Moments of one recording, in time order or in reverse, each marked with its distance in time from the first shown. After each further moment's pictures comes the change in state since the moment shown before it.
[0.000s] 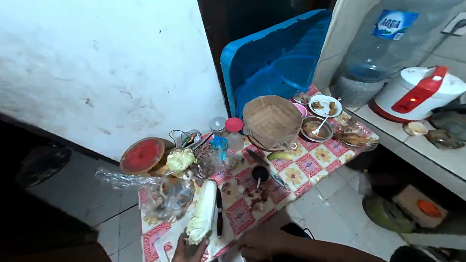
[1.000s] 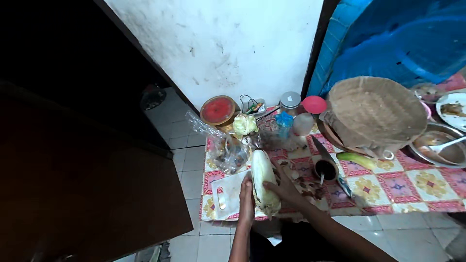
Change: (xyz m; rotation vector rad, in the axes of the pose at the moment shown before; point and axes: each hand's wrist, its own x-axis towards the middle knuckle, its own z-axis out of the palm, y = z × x) left_hand 0.026 0.062 0.046 -0.911 0.047 -0.141; right_hand 0.104 -0.010 -0.044 0.777 0.505 0.073
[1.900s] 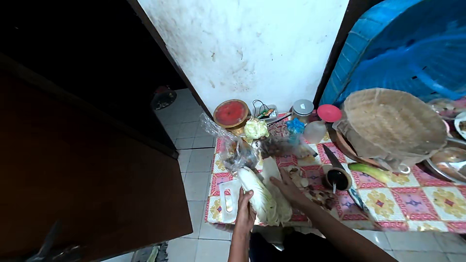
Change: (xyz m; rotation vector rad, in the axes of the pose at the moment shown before) left_hand -0.002 -0.001 -0.035 -0.409 0.027 -0.156; right_hand 0.020 -0.005 0.013 -0.091 -0.035 0.053
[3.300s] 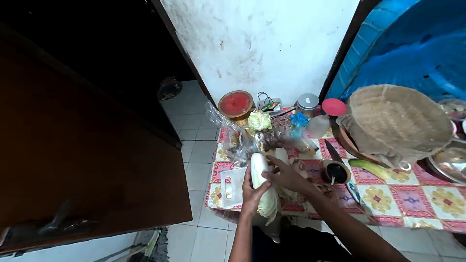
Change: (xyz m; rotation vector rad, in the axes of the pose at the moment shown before) left_hand -0.009 0.005 0.030 0.247 -0.080 0.312; right_hand -0.002 -0.043 -0.011 -0.370 -0.224 -0.095
